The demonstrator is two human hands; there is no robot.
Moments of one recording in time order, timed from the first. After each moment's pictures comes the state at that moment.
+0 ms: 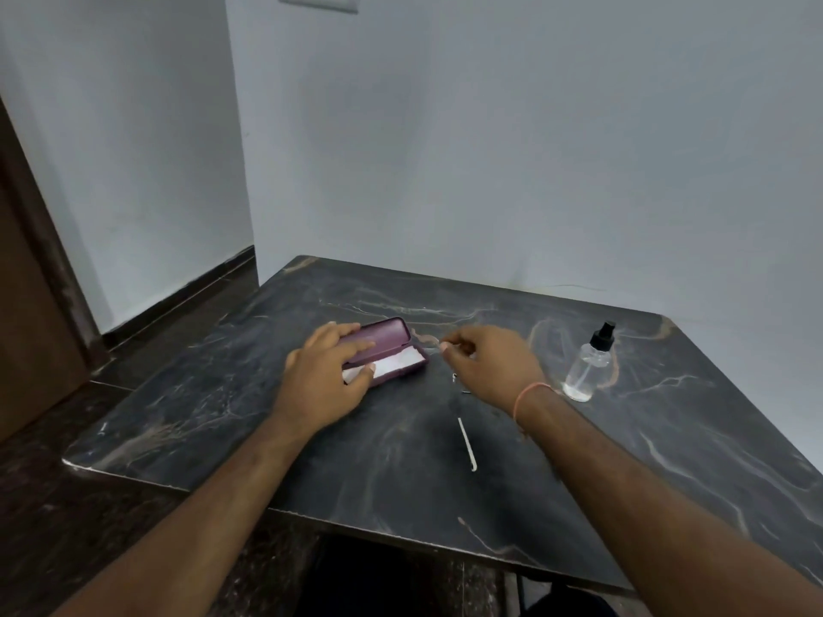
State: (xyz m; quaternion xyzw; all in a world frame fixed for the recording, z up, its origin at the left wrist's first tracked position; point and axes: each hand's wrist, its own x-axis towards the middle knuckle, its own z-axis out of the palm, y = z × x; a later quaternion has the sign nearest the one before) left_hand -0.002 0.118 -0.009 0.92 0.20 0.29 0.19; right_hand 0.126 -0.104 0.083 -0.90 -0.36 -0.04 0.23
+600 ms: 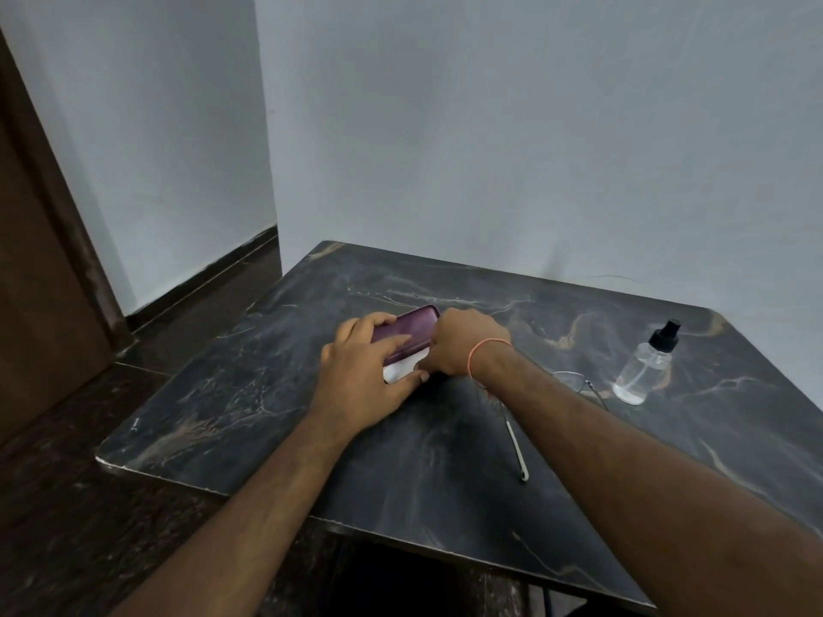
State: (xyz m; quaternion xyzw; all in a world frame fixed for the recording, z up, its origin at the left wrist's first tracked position) left_hand -0.004 0.116 -0.009 0.92 0.19 0.30 0.18; right_hand 0.130 0.009 0.072 -0.94 -0.34 0.04 0.02
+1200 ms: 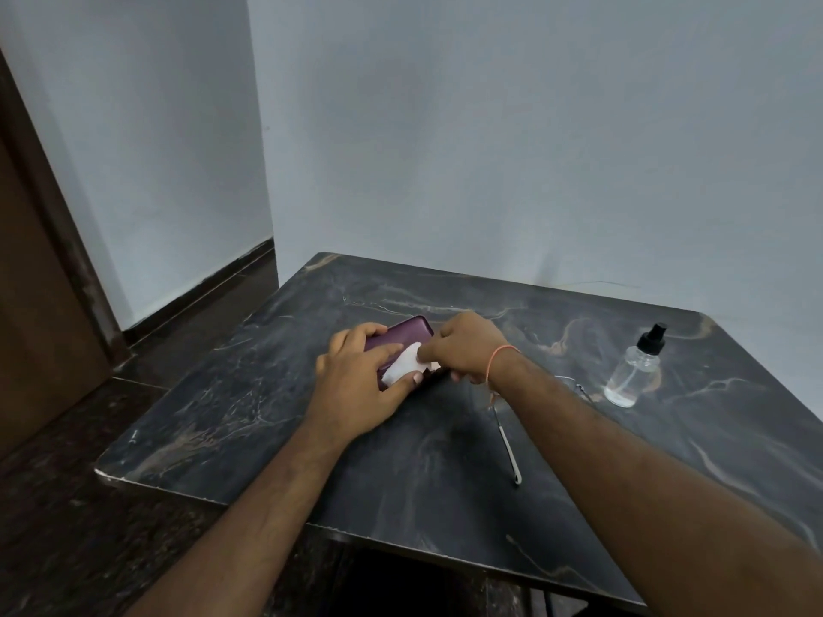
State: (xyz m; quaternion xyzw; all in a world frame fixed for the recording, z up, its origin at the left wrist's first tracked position) left_hand -0.004 0.115 -0.007 0.92 0.20 0.28 0.18; right_hand 0.133 -0.015 0.079 -0.90 -0.30 0.15 0.27
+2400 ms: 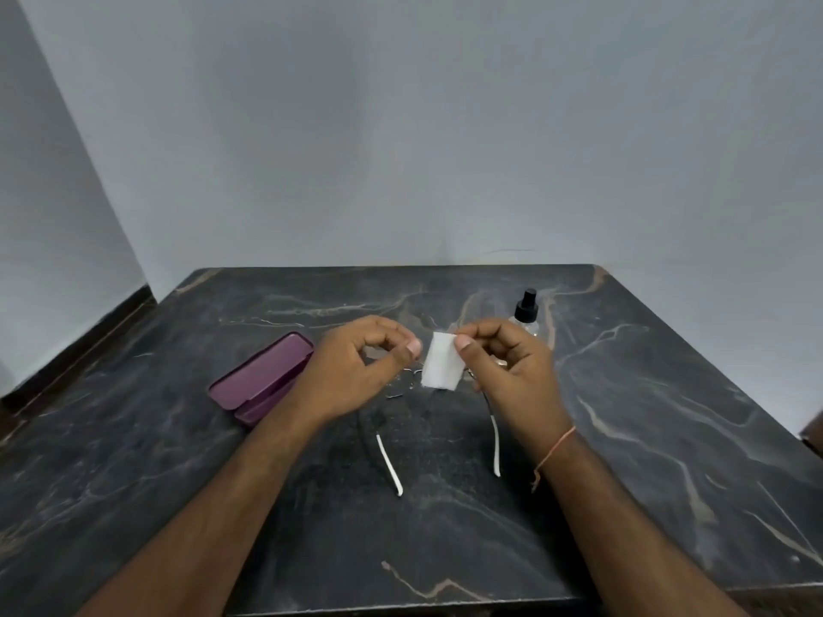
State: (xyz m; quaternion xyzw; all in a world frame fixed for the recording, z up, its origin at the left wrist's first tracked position) left_hand 0.094 0.018 0.044 0.87 -0.02 0.22 0.45; right_hand 0.174 -0.198 0.029 -0.66 -0.30 -0.07 0.68
